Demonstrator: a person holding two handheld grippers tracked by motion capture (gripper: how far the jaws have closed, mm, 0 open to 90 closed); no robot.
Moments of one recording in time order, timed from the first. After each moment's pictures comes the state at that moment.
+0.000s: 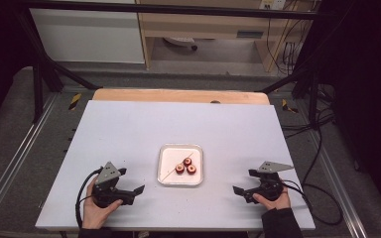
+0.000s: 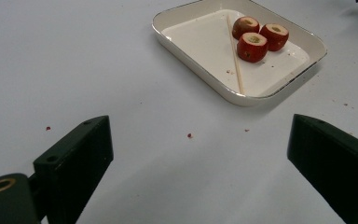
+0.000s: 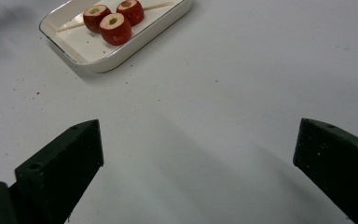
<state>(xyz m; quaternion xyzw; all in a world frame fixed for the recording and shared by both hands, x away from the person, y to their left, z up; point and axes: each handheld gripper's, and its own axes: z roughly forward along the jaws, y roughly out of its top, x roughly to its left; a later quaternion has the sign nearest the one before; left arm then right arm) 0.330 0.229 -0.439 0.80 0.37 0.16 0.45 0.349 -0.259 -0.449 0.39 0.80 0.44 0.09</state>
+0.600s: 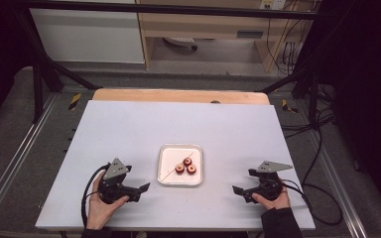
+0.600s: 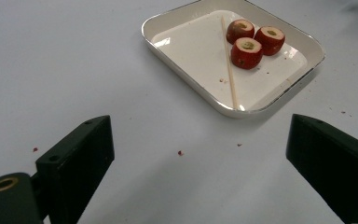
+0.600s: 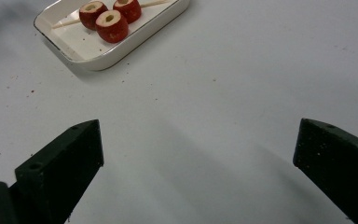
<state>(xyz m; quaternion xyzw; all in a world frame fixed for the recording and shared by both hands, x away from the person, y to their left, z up) 0.338 0.210 -0.428 0.81 0.37 0.15 0.43 0.350 -0.257 -0.450 0.39 0.80 0.44 0.09</state>
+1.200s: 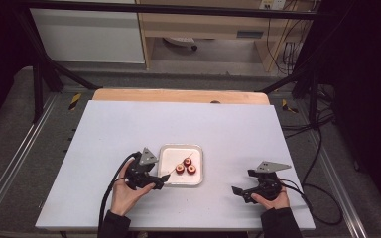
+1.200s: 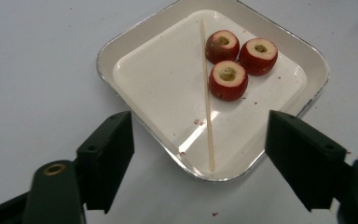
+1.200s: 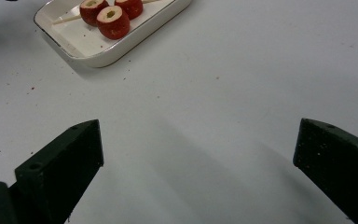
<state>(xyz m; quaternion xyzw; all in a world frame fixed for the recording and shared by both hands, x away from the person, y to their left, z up) 0.370 0.141 -0.413 0.85 0.35 0.15 0.36 0.351 -0.255 -0.451 0.39 0.81 0.43 0.09</state>
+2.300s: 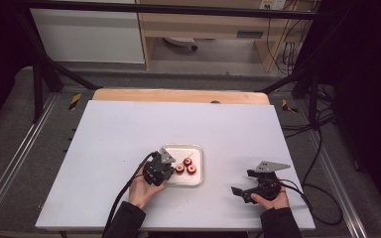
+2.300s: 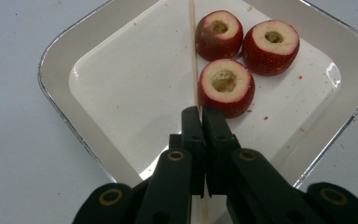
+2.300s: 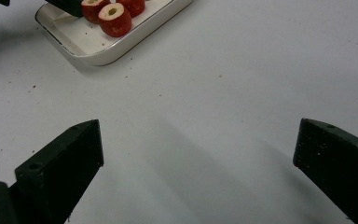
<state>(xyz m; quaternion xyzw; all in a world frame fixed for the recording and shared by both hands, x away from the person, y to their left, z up) 0.388 0.101 -0.439 0.88 0.34 0.15 0.31 0.352 -0.254 -0.452 0.39 0.81 0.43 0.08</state>
